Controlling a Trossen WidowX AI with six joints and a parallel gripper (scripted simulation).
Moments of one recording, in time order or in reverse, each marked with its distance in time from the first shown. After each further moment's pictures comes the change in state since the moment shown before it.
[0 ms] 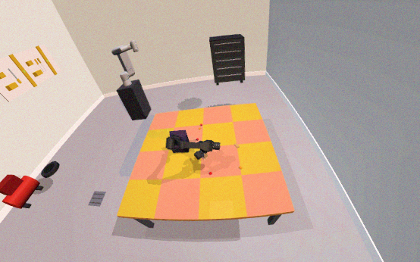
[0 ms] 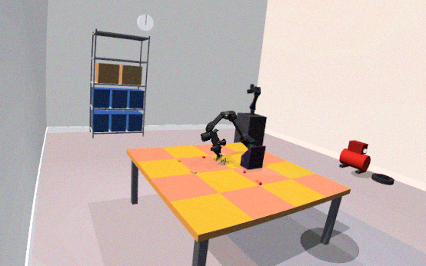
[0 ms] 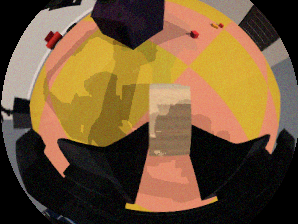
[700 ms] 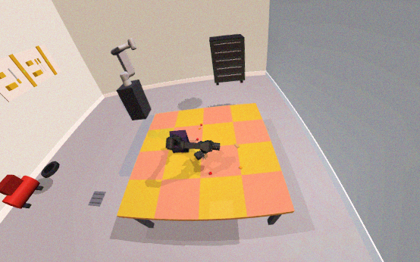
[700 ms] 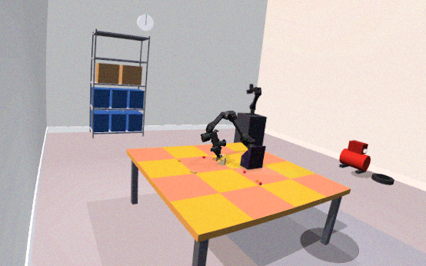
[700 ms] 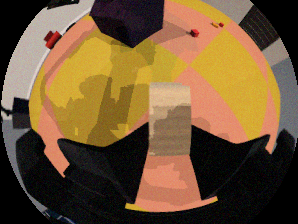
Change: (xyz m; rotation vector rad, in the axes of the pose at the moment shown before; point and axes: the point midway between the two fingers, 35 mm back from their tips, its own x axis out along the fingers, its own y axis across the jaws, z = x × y) arm 0.004 0.000 -0.001 -0.002 0.003 -0.005
